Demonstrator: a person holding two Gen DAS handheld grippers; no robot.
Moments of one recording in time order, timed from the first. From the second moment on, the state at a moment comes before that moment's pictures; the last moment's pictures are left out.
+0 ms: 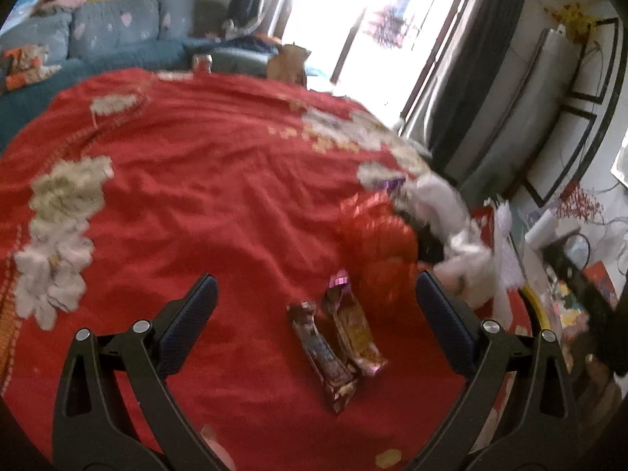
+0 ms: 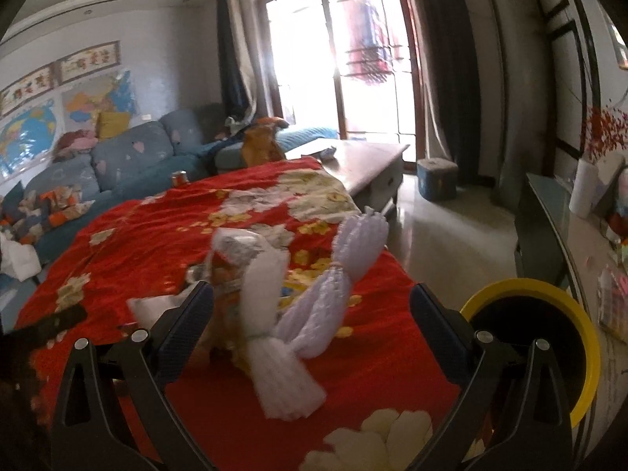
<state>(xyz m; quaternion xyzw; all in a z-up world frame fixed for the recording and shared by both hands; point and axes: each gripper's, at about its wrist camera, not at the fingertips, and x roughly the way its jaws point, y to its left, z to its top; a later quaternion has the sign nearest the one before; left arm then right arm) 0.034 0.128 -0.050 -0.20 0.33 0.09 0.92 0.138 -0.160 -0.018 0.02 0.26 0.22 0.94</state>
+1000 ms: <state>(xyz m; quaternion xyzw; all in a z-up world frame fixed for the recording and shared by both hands) 0.034 0.149 -0.093 -0.33 0.39 0.05 0.86 0.211 -0.167 -0.062 0.08 0.37 0.22 0.90</state>
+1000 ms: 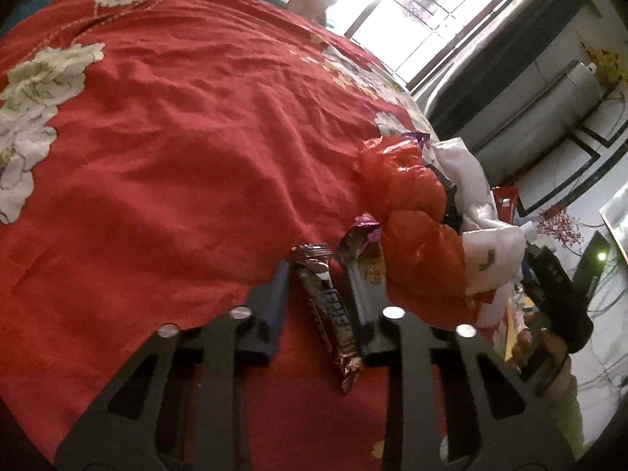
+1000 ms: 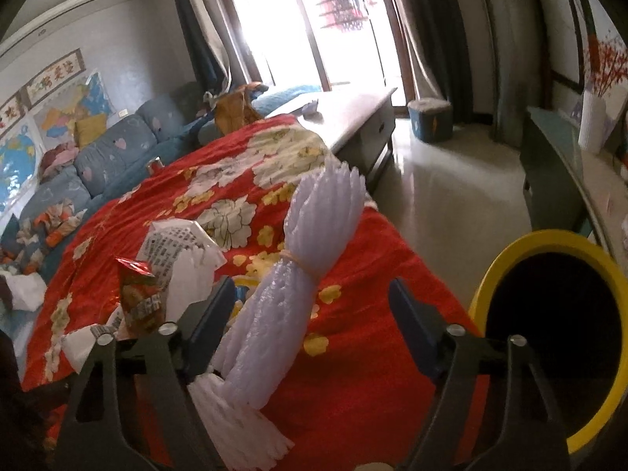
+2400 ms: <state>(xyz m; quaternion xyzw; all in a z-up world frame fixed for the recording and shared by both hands) 0.079 0.033 0.023 -0.19 0.26 -0.08 0.94 0.167 -0.267 -0.026 0.15 0.30 0.20 0.92</state>
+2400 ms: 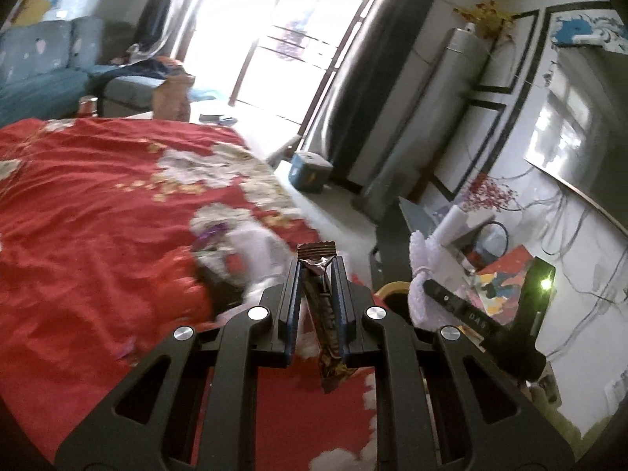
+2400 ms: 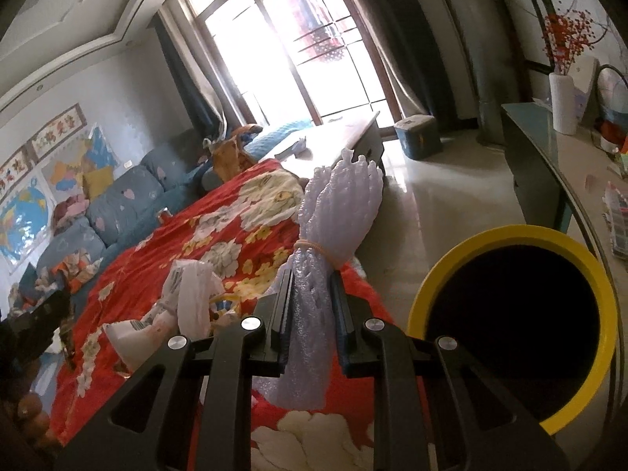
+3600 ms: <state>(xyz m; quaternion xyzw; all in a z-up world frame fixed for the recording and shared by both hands) 0.181 -0.155 -0.031 -0.06 0.34 -0.19 0.92 0.174 -0.403 -0.077 0.18 0.36 0.09 0.91</state>
